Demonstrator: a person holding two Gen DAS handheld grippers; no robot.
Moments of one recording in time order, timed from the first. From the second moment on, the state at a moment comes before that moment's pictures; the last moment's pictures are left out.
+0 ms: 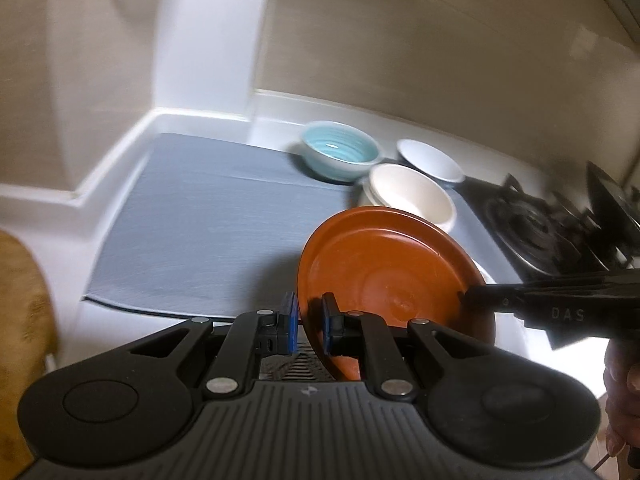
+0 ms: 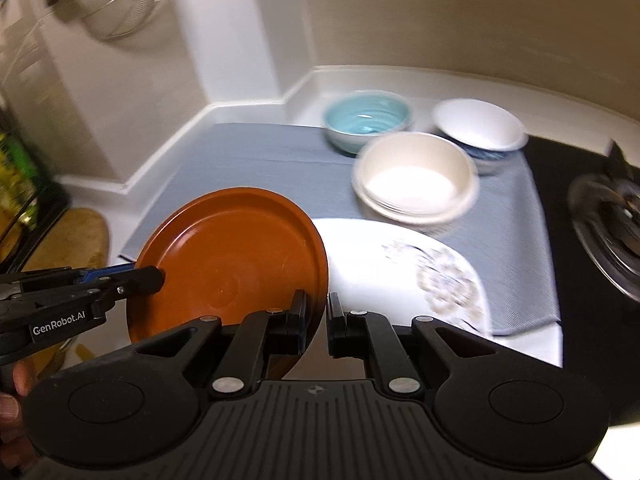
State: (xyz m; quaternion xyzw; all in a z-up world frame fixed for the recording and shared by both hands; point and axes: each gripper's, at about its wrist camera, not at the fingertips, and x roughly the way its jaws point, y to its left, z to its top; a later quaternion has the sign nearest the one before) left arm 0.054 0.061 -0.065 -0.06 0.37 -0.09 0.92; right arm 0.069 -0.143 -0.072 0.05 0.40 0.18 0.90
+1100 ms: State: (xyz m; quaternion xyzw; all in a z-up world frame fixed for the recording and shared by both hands) left arm 0.083 0.013 -0.097 -0.01 0.41 -0.15 0.90; right arm 0.061 -0.181 -0.099 0.07 0.43 0.10 0.90
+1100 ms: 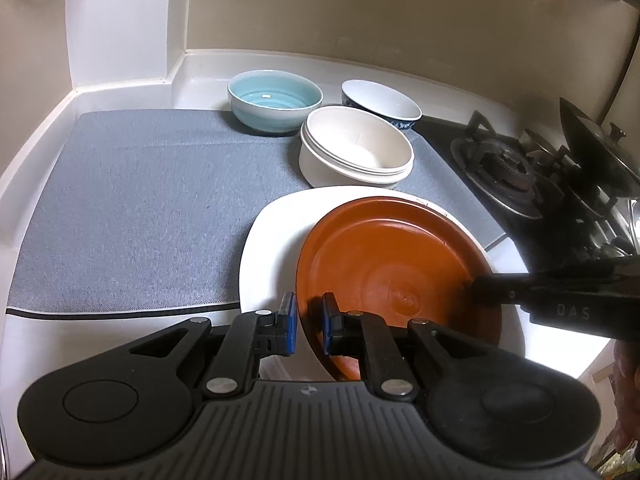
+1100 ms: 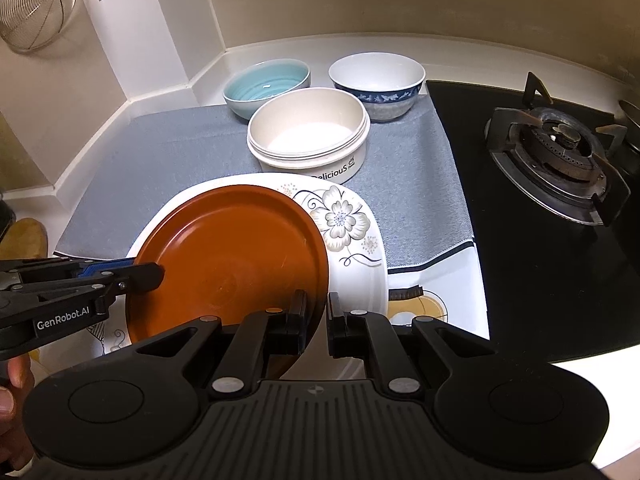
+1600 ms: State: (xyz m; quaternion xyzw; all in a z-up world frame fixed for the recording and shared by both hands) left arm 0.089 0.009 -0.106 -0.01 0.42 -0.14 0.90; right arm 0.070 -0.178 -0.108 0.05 0.44 0.09 0.89
